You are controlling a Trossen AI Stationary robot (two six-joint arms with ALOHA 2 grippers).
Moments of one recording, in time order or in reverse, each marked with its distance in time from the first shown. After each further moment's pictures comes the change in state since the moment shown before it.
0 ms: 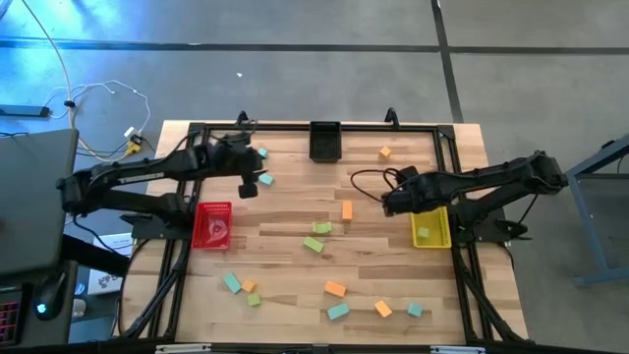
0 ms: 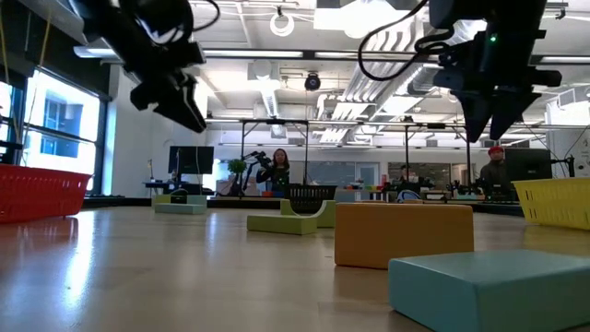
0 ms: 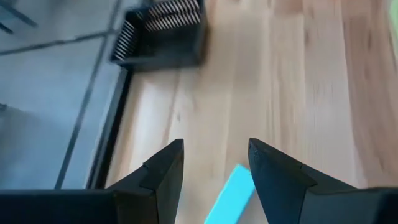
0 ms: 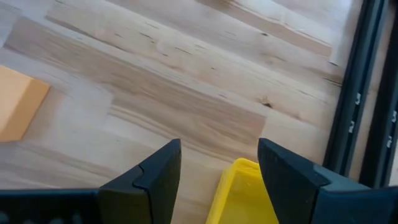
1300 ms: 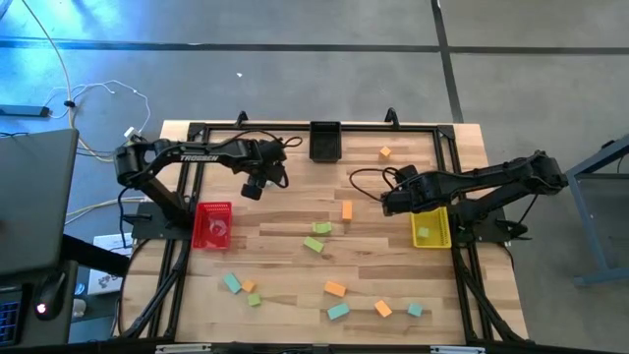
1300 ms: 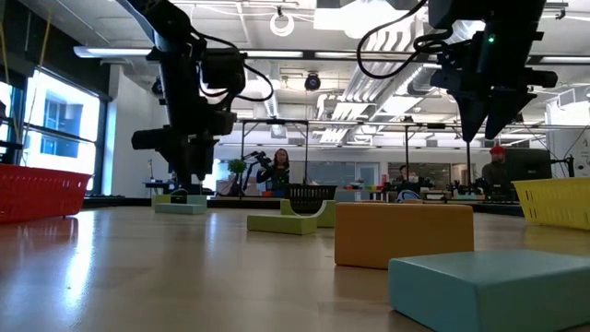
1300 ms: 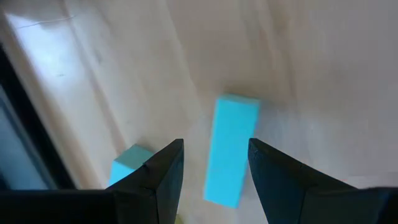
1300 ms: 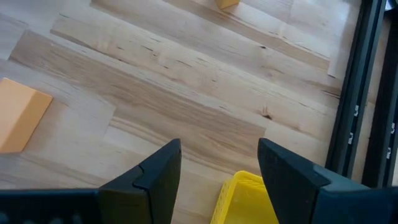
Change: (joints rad) left arm 0.004 0.514 0.271 -0.312 -0.123 0.300; right arm 0.003 0.000 -0.004 0.014 0.042 -0.008
